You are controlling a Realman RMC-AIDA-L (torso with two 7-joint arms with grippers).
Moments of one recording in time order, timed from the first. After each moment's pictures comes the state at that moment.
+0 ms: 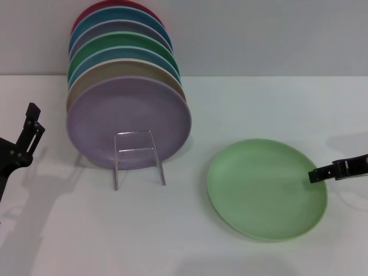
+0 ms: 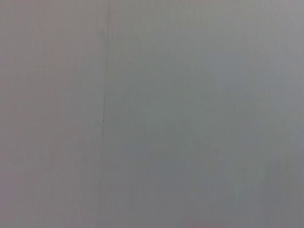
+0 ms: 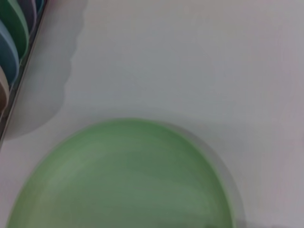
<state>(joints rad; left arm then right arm) -0.26 -2.07 -0.60 -0.26 2.18 1.57 -0.08 0.41 2.07 2.06 1.31 -2.53 1.44 -0.44</state>
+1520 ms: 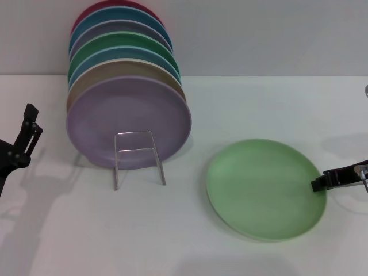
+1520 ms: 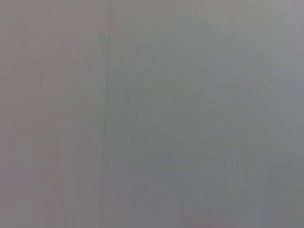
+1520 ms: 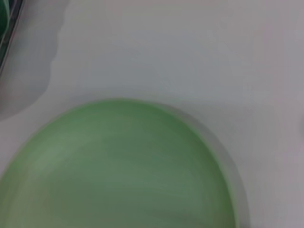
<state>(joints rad) -0.26 -2.07 -0.60 -0.26 2.18 1.58 -0.08 0.47 2.07 2.06 1.16 -2.56 1.37 -0.47</state>
